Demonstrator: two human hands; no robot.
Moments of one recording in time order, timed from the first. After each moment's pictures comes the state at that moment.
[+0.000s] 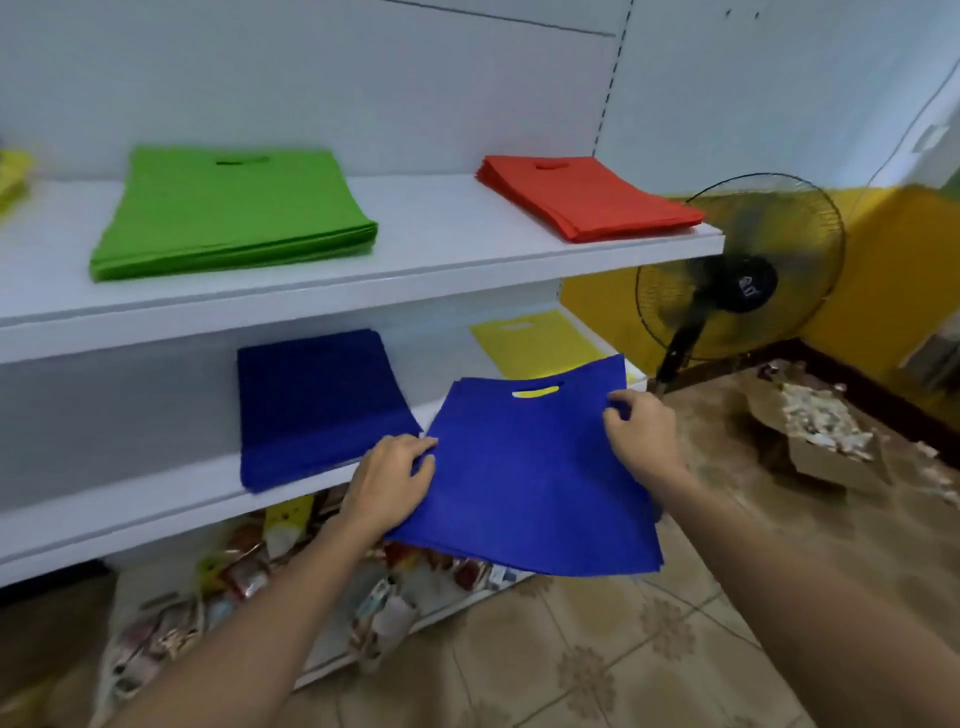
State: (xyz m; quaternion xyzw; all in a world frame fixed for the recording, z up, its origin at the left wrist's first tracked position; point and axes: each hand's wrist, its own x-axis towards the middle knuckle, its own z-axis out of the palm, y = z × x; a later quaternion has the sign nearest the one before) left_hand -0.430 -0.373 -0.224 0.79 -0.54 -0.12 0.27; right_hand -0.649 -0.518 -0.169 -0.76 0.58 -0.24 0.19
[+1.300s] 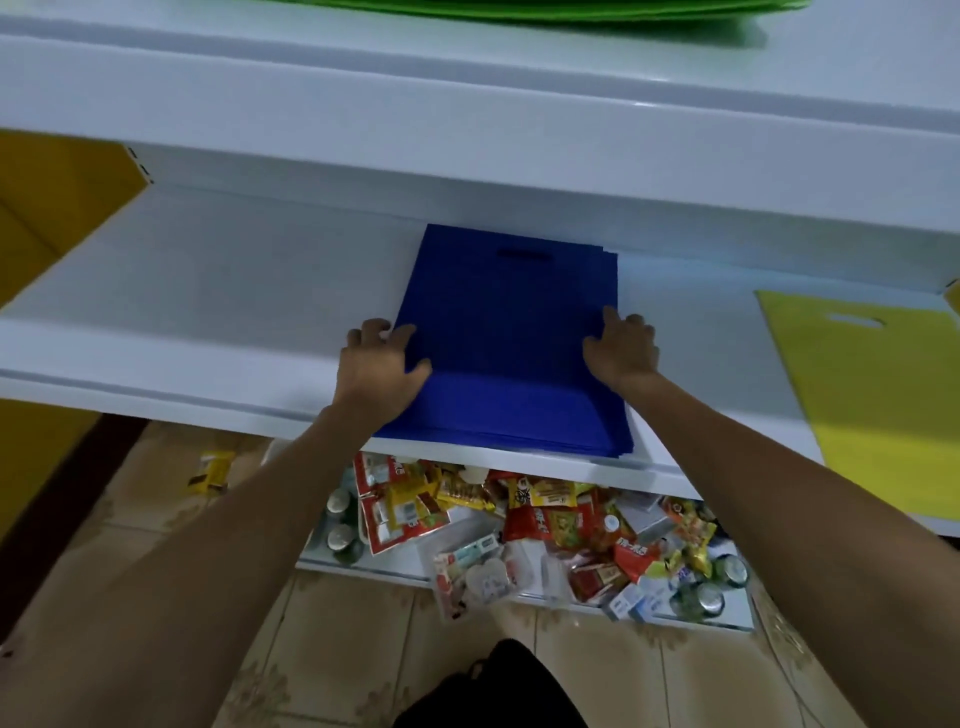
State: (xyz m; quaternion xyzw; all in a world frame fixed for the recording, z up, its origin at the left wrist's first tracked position) left_hand -0.204 -0.386 -0.358 0.95 -0.25 -0.04 0.15; right_hand -0.301 -0.623 -0.347 -0.90 0.38 0.02 0.22
